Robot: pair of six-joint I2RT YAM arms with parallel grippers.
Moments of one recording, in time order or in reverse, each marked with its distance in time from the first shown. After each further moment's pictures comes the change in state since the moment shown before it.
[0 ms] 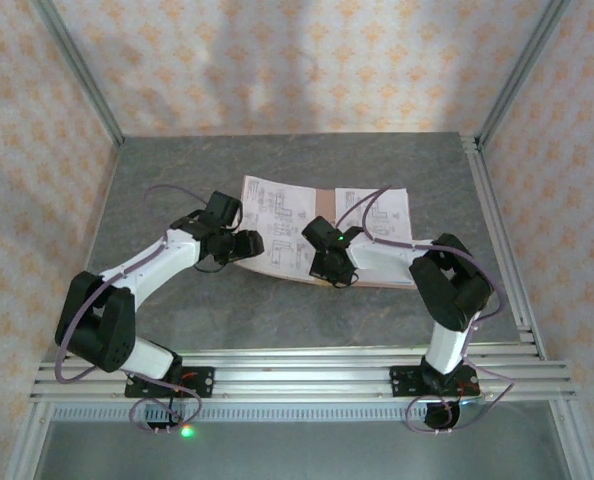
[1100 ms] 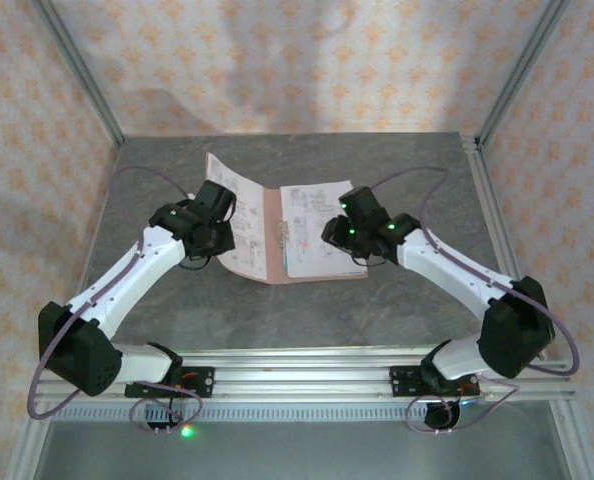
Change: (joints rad) left arm -0.056 -0.130 0.232 -0.465 -0.399 -0.044; right arm -0.141 -0.397 -0.009 -0.007 -0.078 -0.074
